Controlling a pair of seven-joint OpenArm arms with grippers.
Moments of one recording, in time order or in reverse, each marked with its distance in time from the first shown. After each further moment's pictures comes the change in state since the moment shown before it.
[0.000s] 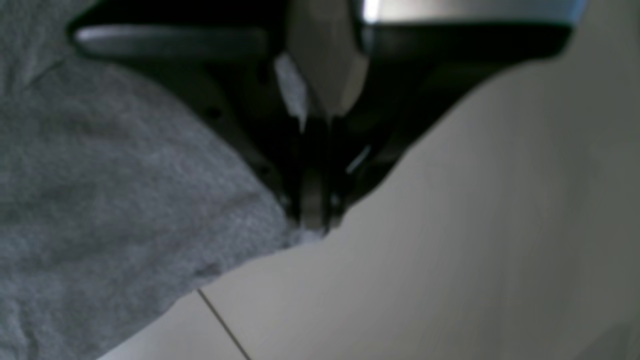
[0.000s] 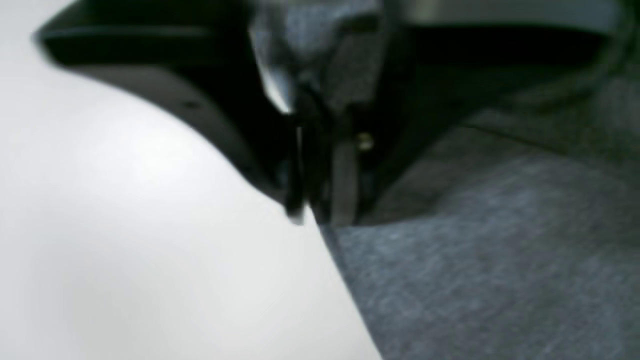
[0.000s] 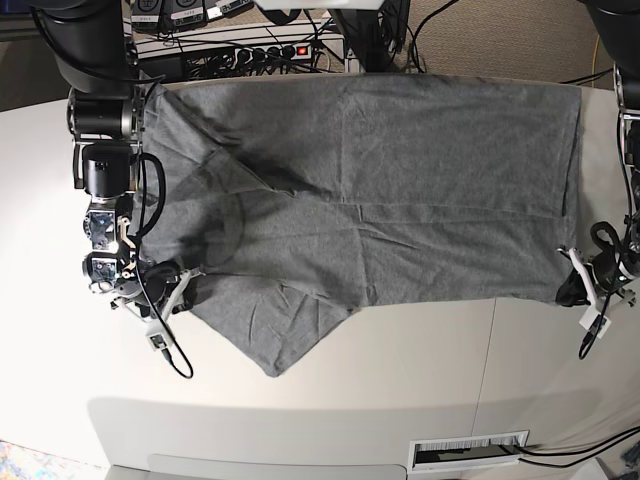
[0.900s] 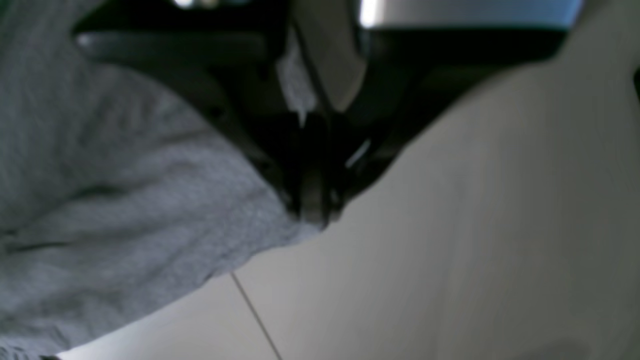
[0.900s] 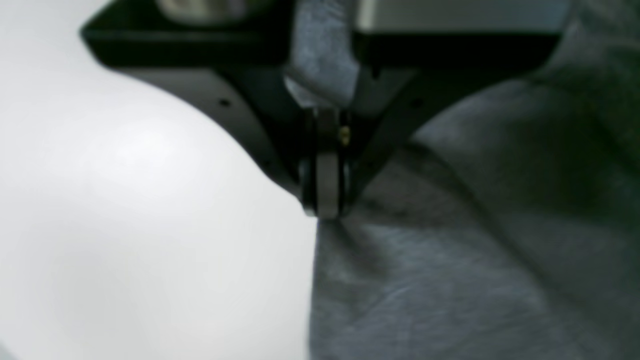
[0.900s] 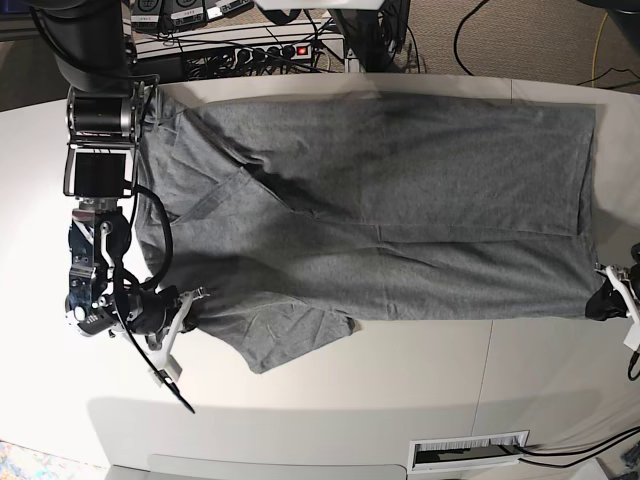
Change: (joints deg) left arm 0.0 -9.3 0.1 8.1 -29.1 -0.2 21.0; right arm -1.1 0.7 -0.1 29.9 22.8 0.0 -39.8
